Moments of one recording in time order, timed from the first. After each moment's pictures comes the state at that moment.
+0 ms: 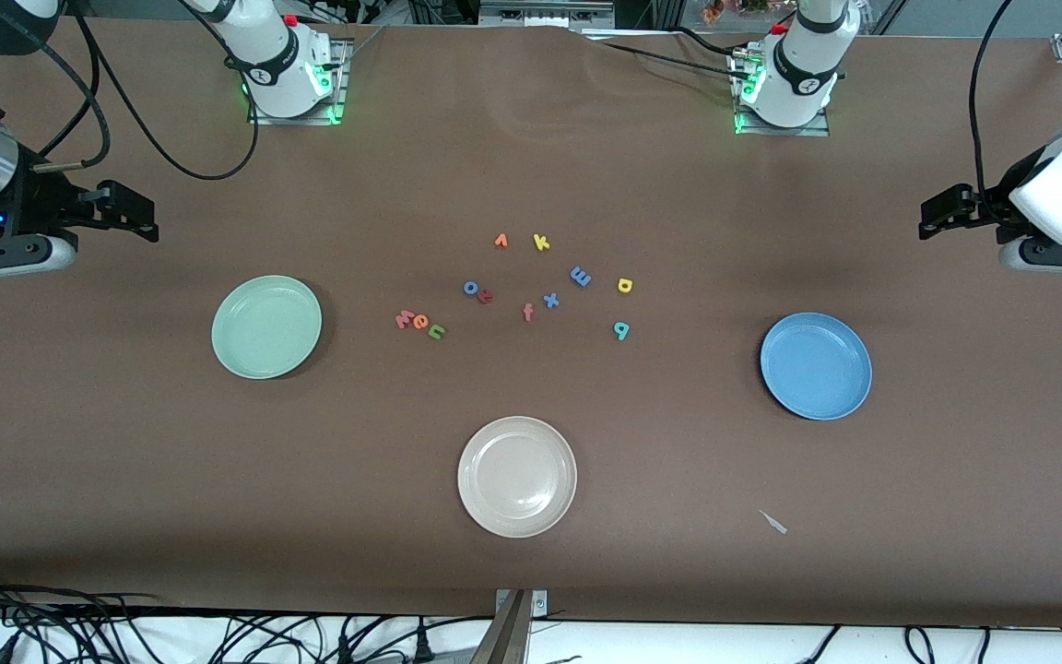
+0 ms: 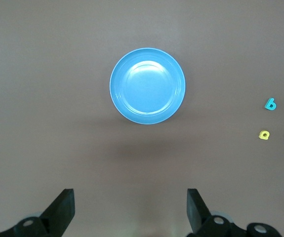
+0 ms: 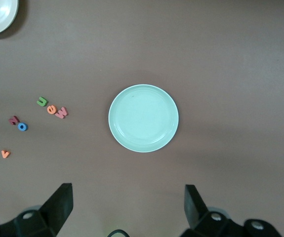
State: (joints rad) left arm 0.09 0.01 -0.09 -1.69 0.01 1.56 0.04; right arm 0.19 0.11 -0.11 -1.50 0.02 1.52 -0.06
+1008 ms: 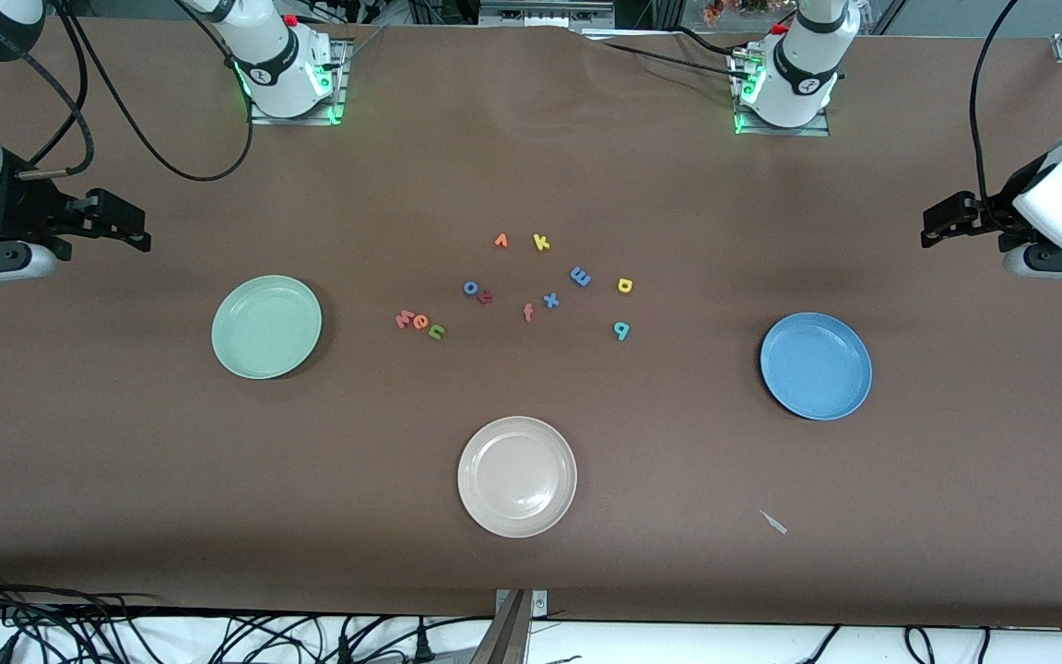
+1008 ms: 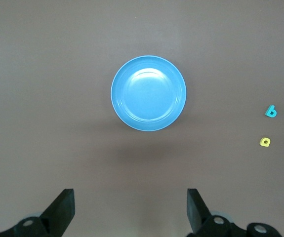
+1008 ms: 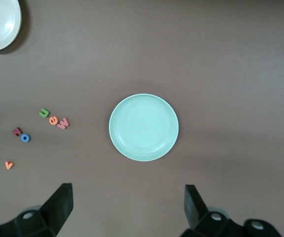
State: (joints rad) left arm 0.09 0.02 -0.09 -1.69 0.01 1.59 0.04; right arm 0.18 0.11 -0.13 -1.50 0.04 1.57 -0.06
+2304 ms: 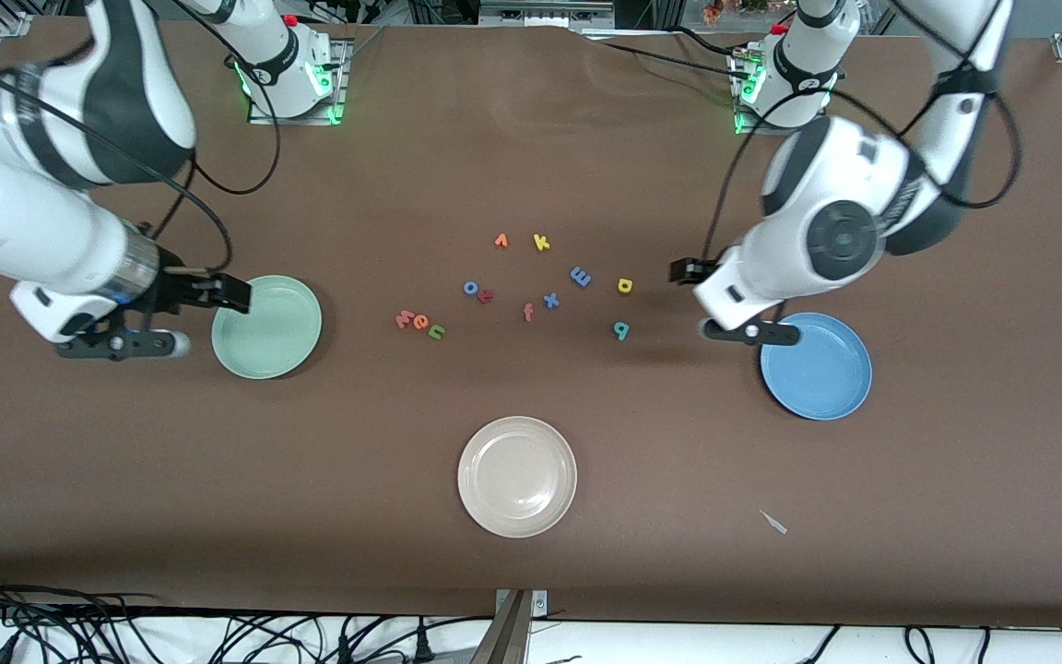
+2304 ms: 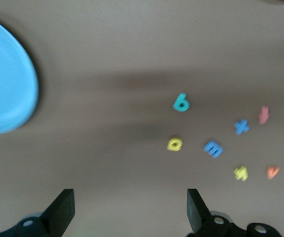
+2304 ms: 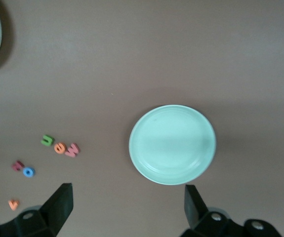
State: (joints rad) left arm -0.32 0.36 -0.12 -1.68 -0.15 1.79 -0.42; right arm 0.30 0.29 -0.12 -1.55 0.05 1.75 0.20
